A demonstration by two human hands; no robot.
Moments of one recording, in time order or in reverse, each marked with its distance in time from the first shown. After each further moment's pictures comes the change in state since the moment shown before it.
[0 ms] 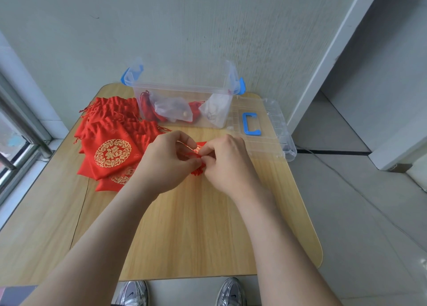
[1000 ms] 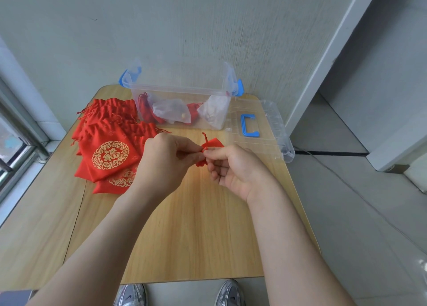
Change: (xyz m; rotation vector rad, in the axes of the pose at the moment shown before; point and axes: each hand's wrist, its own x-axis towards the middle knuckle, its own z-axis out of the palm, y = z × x) left_hand 0.001 0.002 0.004 0.131 0.100 0.316; right_hand 0.009 0.015 -0.009 1.098 -0.197 0.741
